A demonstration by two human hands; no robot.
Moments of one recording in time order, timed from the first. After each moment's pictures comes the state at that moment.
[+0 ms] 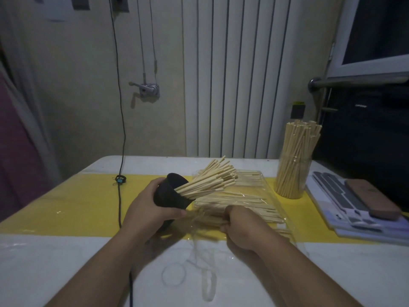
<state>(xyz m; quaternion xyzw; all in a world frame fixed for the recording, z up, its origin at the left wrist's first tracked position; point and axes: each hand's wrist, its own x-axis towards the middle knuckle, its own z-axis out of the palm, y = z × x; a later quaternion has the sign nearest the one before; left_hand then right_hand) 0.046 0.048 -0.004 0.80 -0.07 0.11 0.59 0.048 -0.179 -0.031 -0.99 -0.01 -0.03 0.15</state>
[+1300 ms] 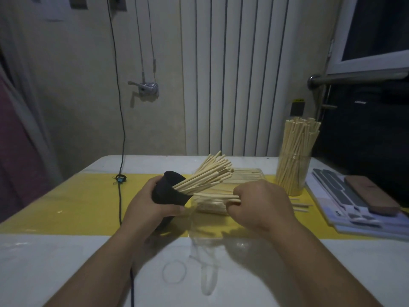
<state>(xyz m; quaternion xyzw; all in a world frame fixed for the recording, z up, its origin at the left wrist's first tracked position) 0.044 0.049 -0.002 0.79 -0.06 0.11 0.60 -0.004 -0.178 0.046 -0.97 -0.05 -0.22 0.04</state>
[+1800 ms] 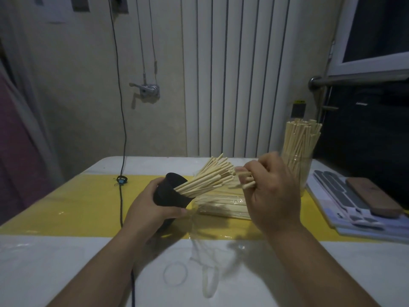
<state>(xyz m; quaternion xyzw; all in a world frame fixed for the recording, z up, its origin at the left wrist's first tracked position) 0.046 0.049 -0.003 0.79 -0.07 0.10 0.59 0.010 -0.186 0.033 -0.80 -0.11 -0.57 0.16</state>
